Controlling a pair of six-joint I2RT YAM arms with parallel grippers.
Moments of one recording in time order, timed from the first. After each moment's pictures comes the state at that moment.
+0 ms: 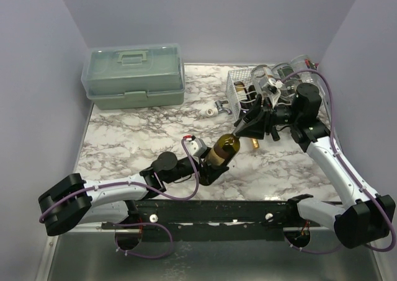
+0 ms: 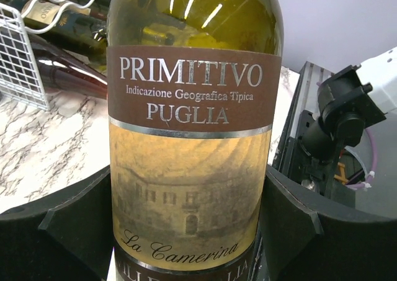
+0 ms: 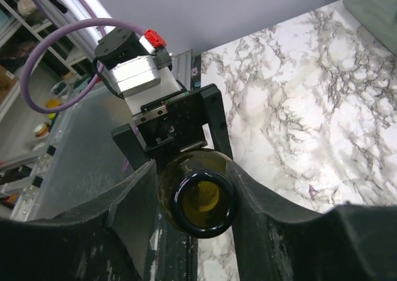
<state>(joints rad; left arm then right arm) -1.05 1.12 0.36 0.79 0.11 -0.25 0.26 1.12 0.96 0.04 -1.33 0.25</state>
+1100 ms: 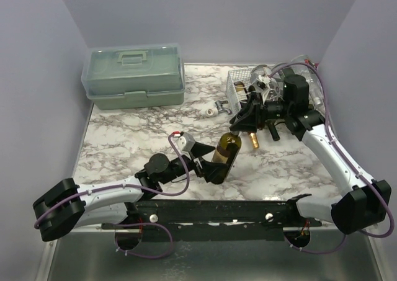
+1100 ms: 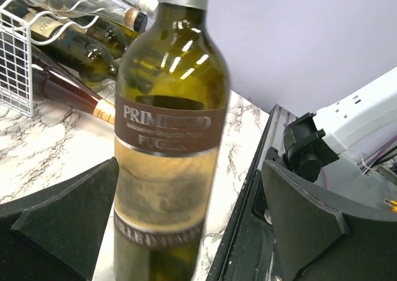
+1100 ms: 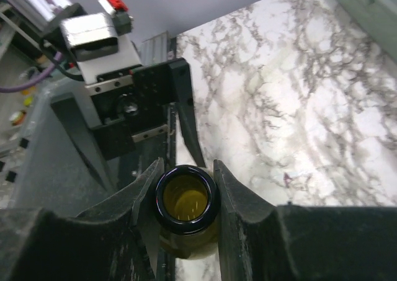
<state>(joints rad) -1.03 1.07 0.32 0.87 0.10 -0.42 0.29 1.23 1.10 -0.23 -1.25 0.02</state>
